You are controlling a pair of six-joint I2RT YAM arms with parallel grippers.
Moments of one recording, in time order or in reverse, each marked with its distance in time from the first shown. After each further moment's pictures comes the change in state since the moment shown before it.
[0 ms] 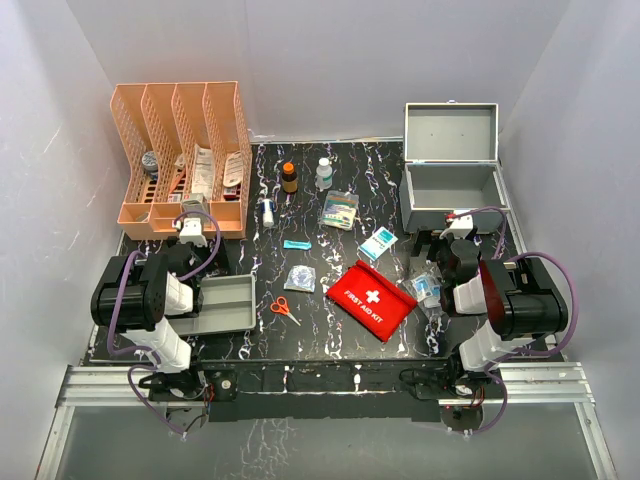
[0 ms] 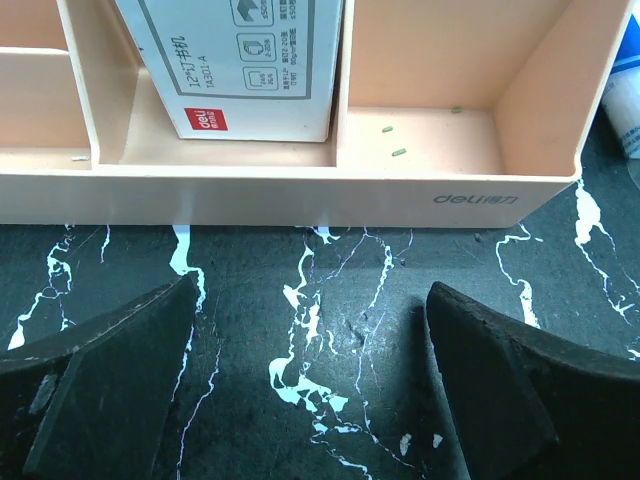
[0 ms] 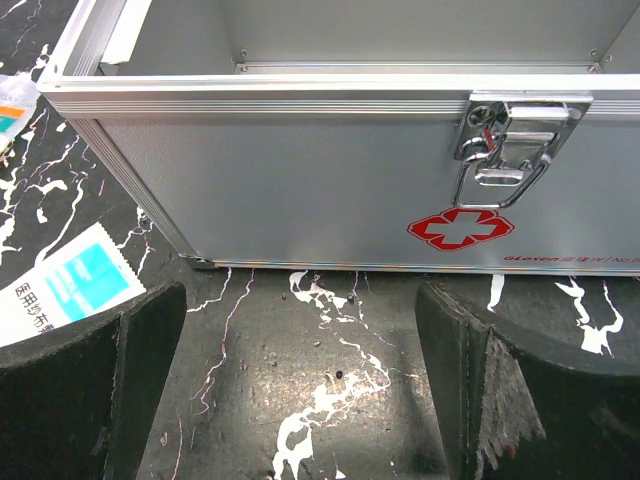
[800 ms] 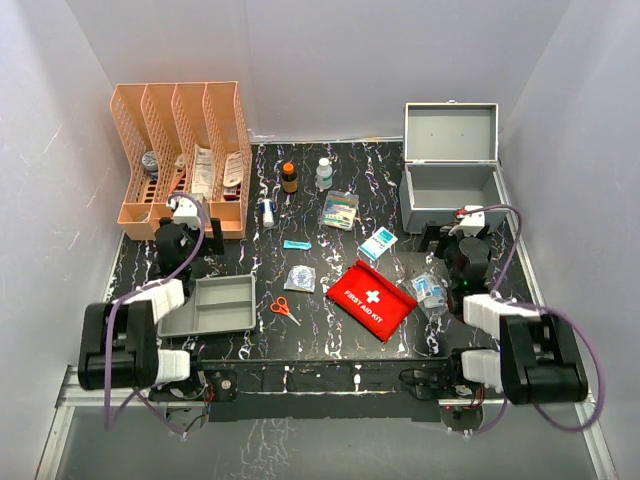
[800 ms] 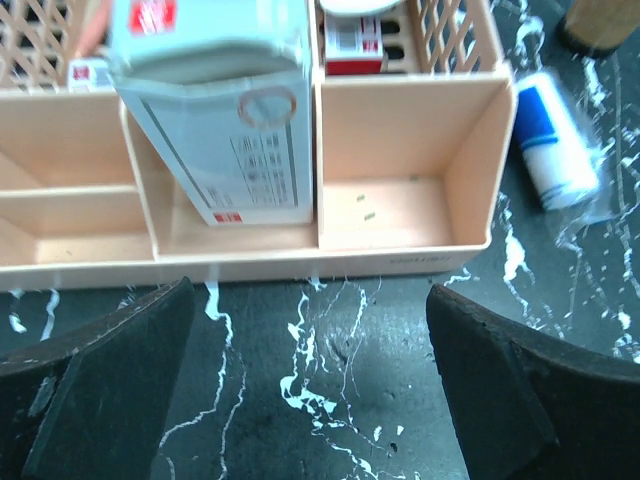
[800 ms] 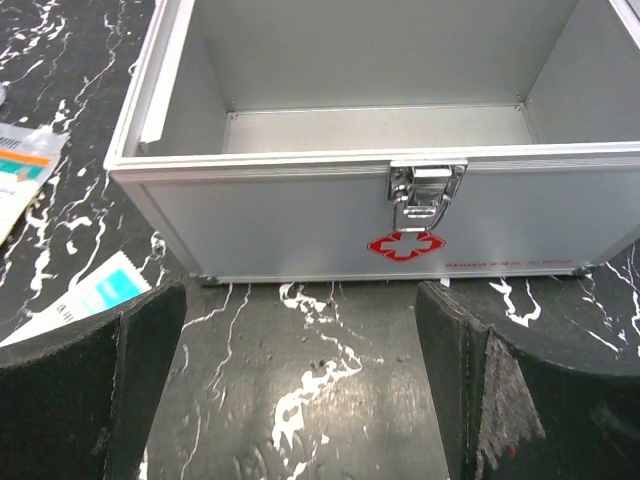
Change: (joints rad) left arm 0.000 -0.315 0.131 -0.472 0.021 0.041; right arm 0.000 -0.316 0.005 -0.287 0.059 0.009
